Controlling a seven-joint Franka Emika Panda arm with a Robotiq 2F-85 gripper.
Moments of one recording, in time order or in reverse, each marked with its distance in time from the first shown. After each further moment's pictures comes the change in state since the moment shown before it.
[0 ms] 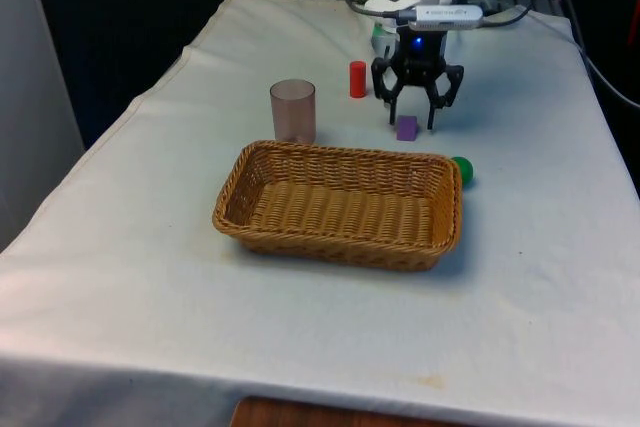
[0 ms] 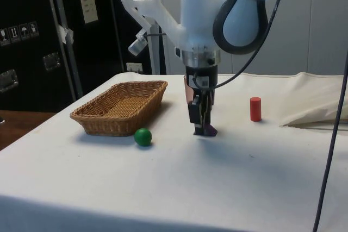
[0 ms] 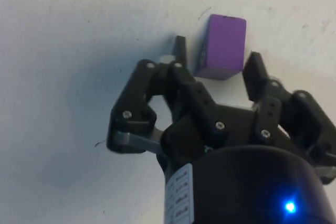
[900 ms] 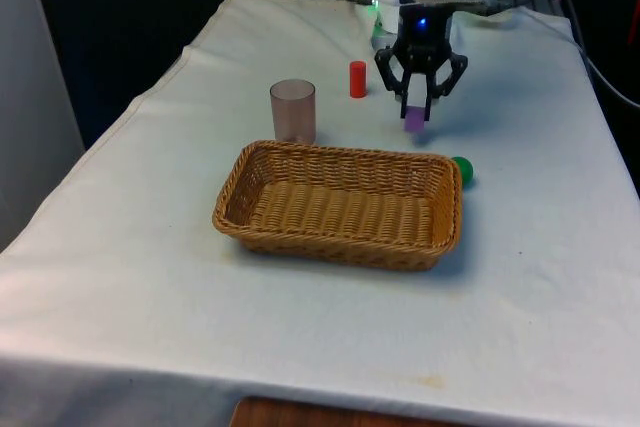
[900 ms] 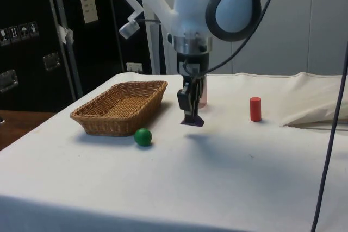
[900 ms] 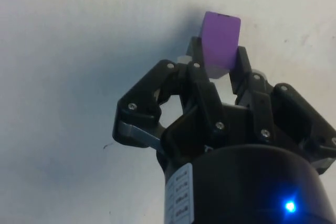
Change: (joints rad) arm 0.000 -0.064 0.001 0.030 -0.001 -0.037 0.000
